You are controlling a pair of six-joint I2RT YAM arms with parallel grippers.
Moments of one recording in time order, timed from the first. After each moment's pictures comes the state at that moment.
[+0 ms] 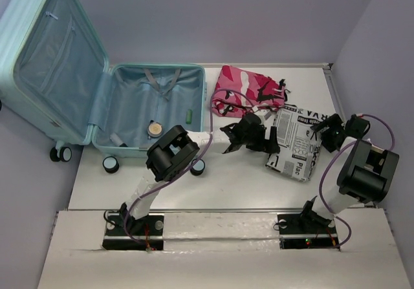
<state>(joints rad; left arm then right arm) -0.96 2.20 1.47 0.15 0.24 -0.68 -0.52 1.57 0.70 0.08 -0.36 0.57</state>
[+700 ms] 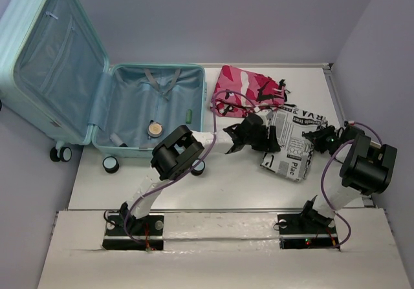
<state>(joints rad) -0.97 2.27 1.53 0.21 0.26 -0.73 -0.54 1.67 0.59 0.34 -0.63 0.67</state>
